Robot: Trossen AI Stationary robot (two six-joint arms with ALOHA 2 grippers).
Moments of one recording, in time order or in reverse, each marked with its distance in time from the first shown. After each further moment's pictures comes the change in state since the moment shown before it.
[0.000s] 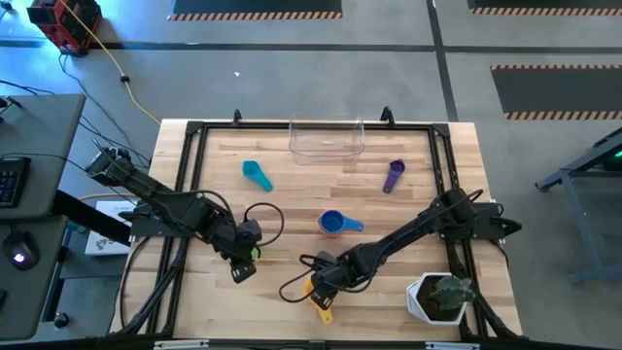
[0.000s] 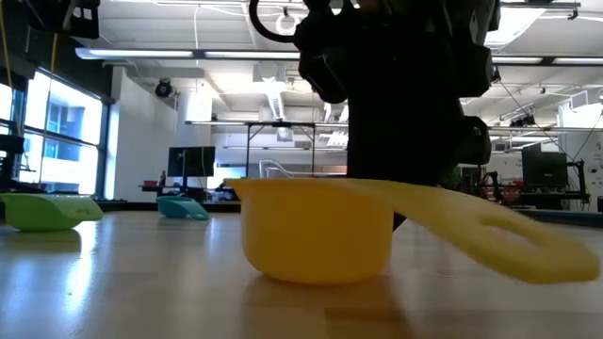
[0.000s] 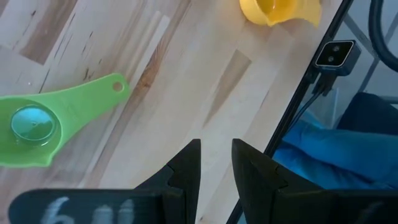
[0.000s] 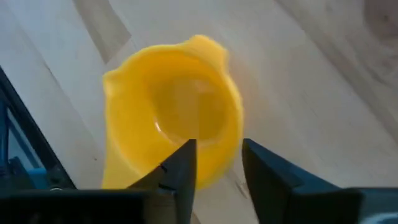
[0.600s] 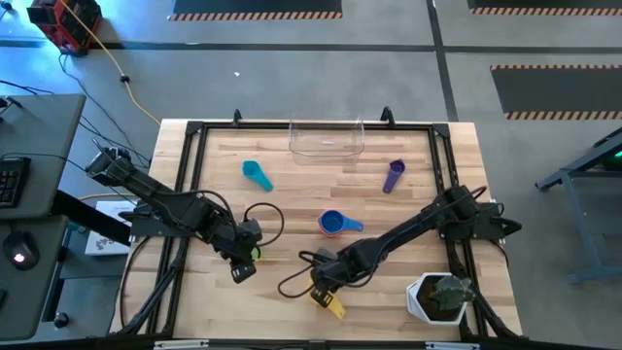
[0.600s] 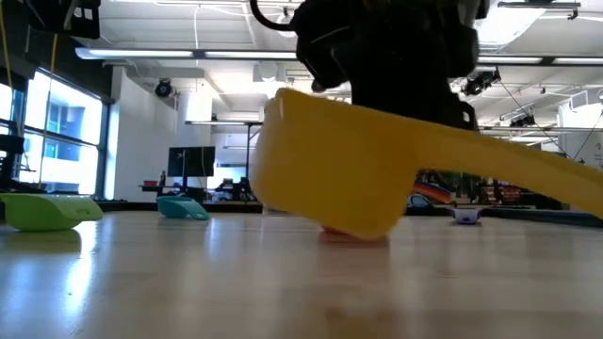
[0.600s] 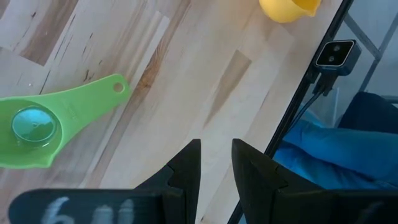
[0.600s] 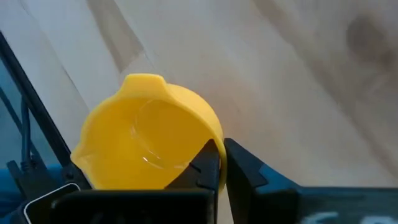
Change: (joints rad) left arm 0.000 0.000 0.000 0.000 -0.002 0.004; right arm -0.029 -0.042 0.000 -0.017 -0.007 -0.051
